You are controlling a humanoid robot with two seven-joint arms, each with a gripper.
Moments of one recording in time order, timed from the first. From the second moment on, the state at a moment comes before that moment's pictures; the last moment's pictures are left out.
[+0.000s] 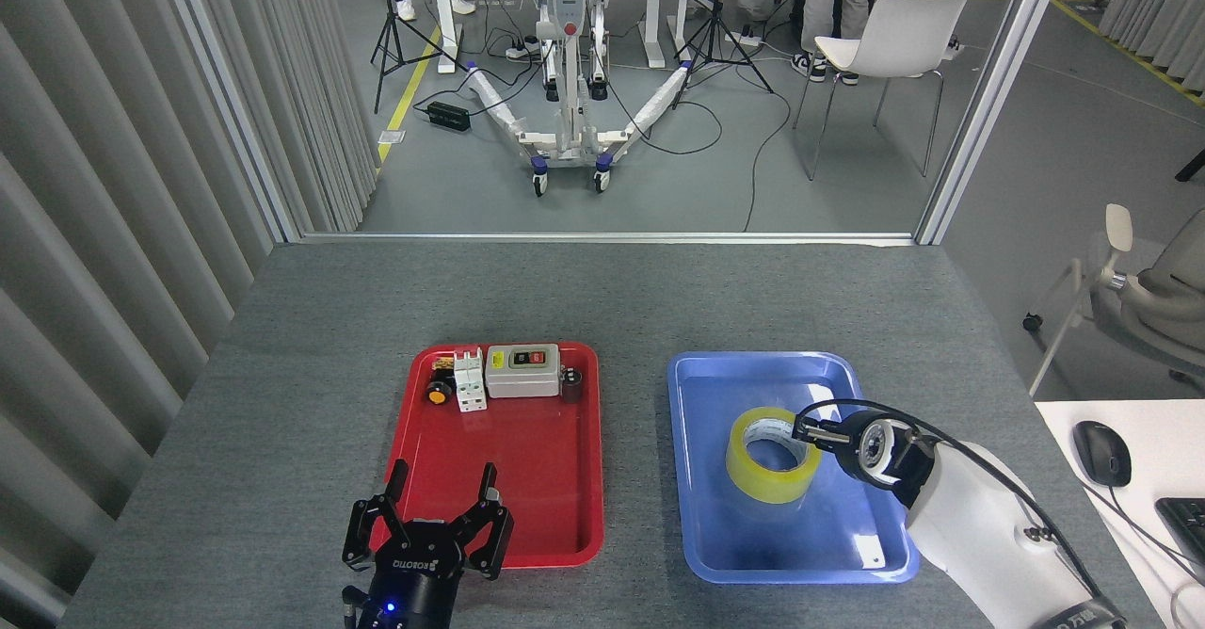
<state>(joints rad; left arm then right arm) 0.04 -0.09 -0.08 -1.51 -1.52 -0.02 0.27 -0.63 -0.34 0.60 -0.96 0.56 0.34 0.60</state>
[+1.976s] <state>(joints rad) 0.00 -0.09 -0.09 -1.52 -1.52 -0.03 0.24 0.13 -0.17 -0.08 -1.58 1.27 -0.03 -0.12</state>
